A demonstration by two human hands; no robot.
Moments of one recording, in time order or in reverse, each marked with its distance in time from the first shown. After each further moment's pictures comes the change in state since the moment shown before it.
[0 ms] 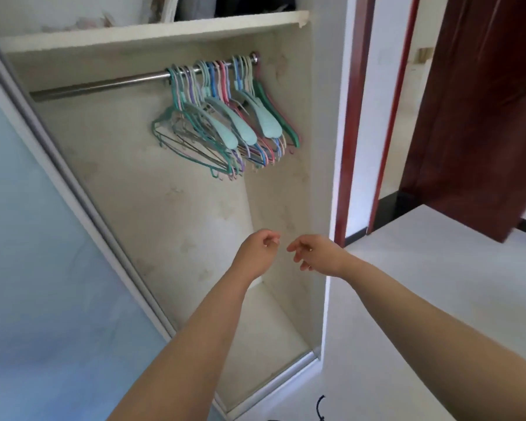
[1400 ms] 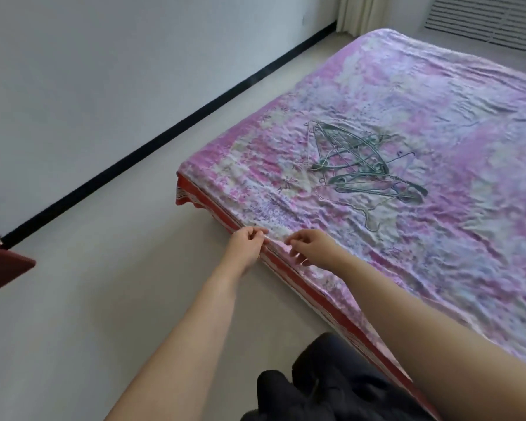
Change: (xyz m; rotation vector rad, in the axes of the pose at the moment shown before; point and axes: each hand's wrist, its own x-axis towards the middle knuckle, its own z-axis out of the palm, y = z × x) left_hand -0.294 0.440 0.873 0.196 -1.623 0.478; right_hand -0.668 0.524 -0.328 0.742 1.406 1.158
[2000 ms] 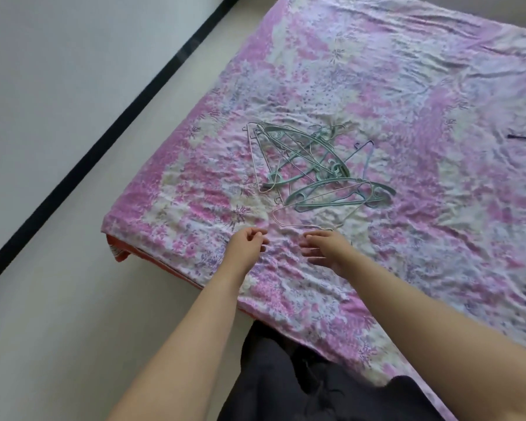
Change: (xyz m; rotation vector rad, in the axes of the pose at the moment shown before) left_hand 0.245 0.128 0.126 0.105 -0.259 -0.077; right_hand 0.196 0.067 -0.194 0.820 0.226 0.390
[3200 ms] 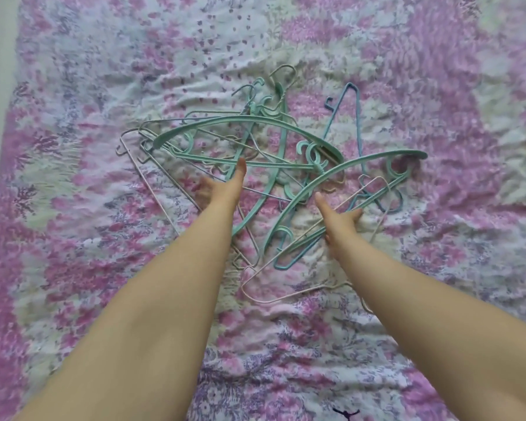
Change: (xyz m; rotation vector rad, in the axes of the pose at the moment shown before) left_hand 0.535 0.049 0.170 0.465 -0.032 -0.373; right_hand 0.415 -0.027 -0.127 0.460 0.736 0.344
